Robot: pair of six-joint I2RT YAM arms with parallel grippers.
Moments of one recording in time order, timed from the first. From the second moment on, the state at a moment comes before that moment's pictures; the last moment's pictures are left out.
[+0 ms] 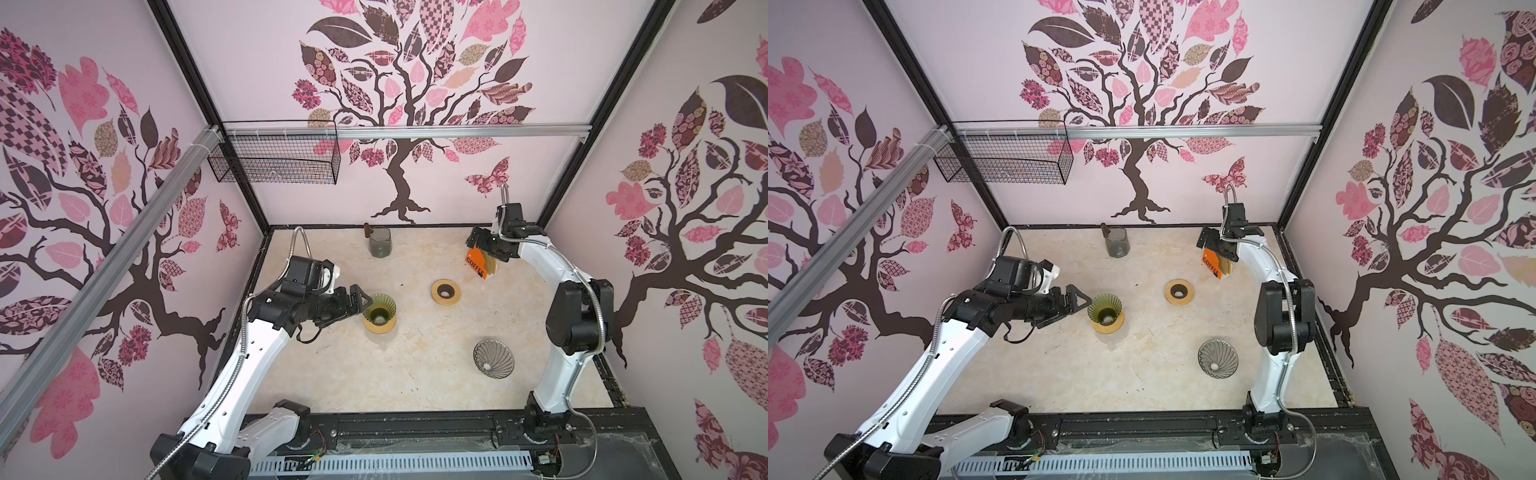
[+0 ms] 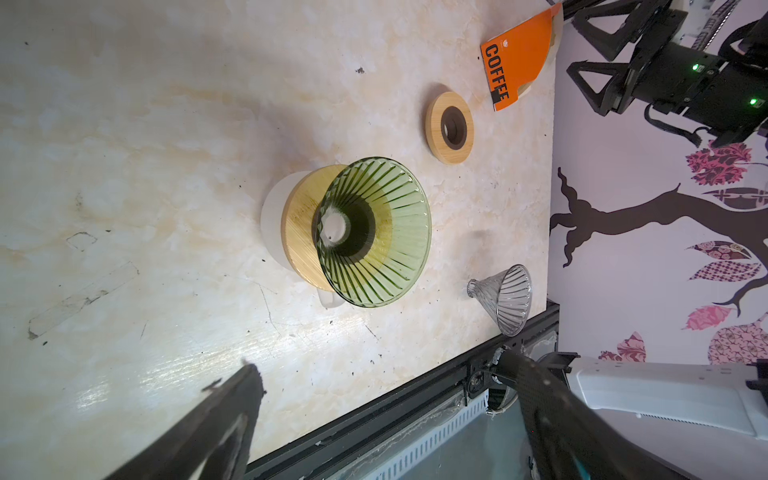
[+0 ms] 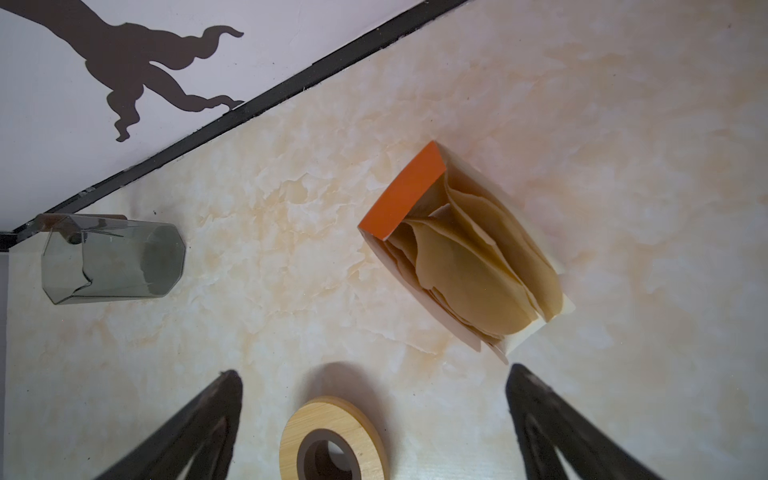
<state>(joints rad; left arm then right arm) -0.30 1.08 1.15 -0.99 0.43 -0.55 0.08 1.92 1.63 -0.58 -0.15 0.45</state>
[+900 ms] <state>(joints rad) -0.29 1.22 1.24 -1.04 0.38 -0.39 0.09 1.98 1.53 -0.47 -0.28 0.55</state>
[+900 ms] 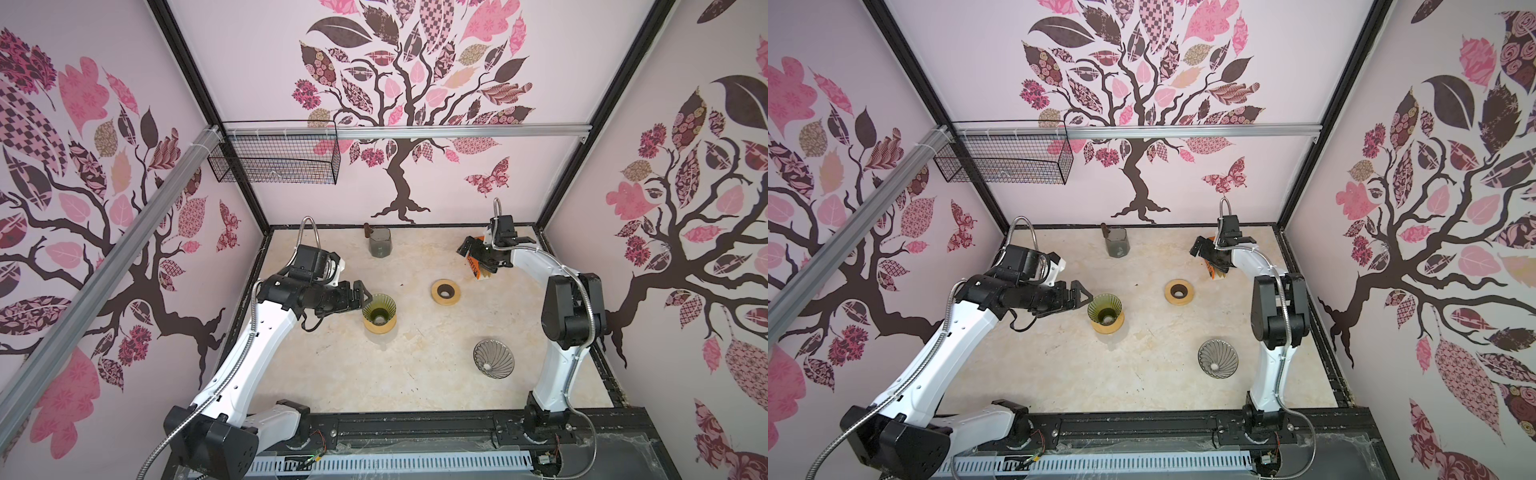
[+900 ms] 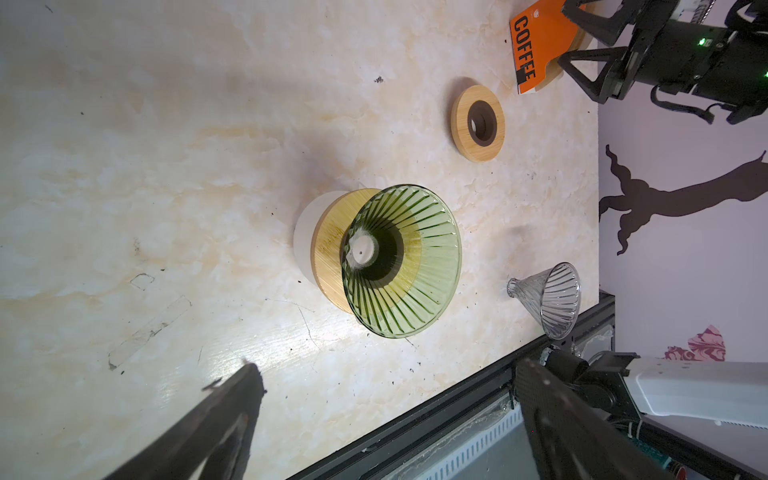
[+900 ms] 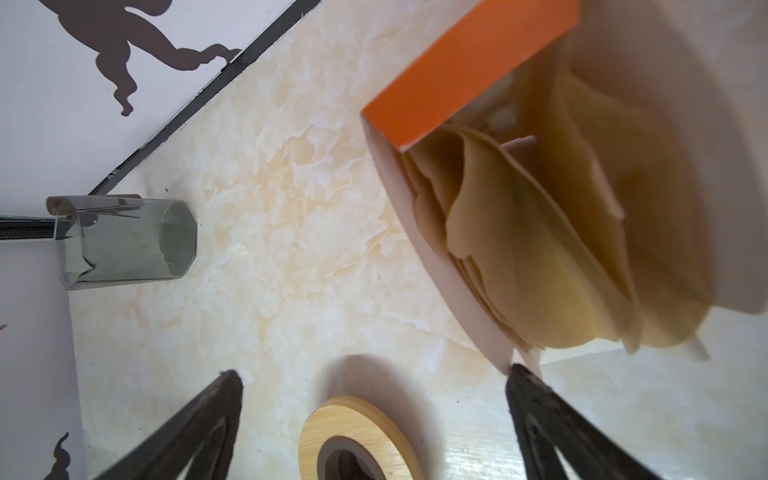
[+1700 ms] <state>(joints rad) -0.29 1.16 1.24 -1.05 0.34 -0.38 0.11 2.00 1.83 -0.73 -0.02 0.47</state>
